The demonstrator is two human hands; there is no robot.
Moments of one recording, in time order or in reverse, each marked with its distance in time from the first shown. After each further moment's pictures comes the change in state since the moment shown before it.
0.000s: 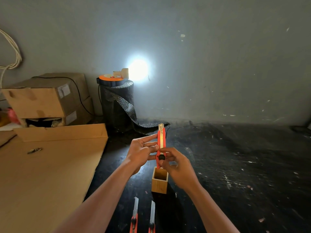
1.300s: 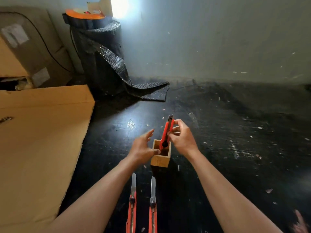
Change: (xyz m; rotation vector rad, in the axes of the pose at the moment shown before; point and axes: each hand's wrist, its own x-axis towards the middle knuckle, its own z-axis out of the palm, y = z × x) left_hand 0.086 -0.167 -0.011 0.642 -0.138 -0.171; right_hand 0.102 0.120 0.042 0.033 0.019 0.266
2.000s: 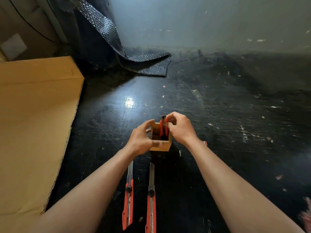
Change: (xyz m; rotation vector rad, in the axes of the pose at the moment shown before) left_hand 0.035 -0.051 0.036 -0.106 -0.081 -0.080; right_hand 0.035 0.061 0.028 -0.219 -0.068 0.098
